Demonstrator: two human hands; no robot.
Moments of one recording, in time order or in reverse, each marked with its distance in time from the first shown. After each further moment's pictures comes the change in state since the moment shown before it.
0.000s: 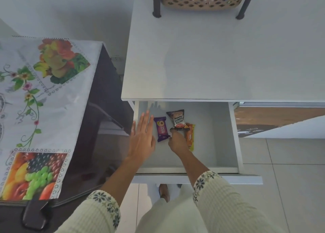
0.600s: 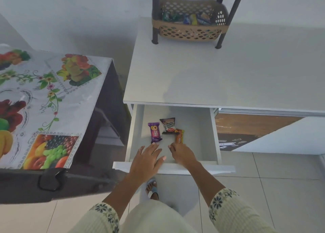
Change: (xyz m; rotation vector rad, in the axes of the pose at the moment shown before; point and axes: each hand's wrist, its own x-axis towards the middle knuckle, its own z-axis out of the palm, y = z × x) left_hand -0.096 0.049 -0.003 -0.067 -0.109 0.160; right_hand -0.113 0.029 -0.047 -0.191 0.067 -0.195
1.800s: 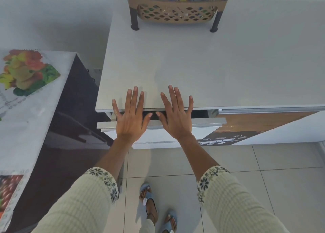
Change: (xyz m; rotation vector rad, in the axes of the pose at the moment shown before) left_hand 0.194 -0.060 -0.023 0.325 0.688 -0.043; right_hand 0.142 0.015 -0.065 -0.467 0.904 -0.340
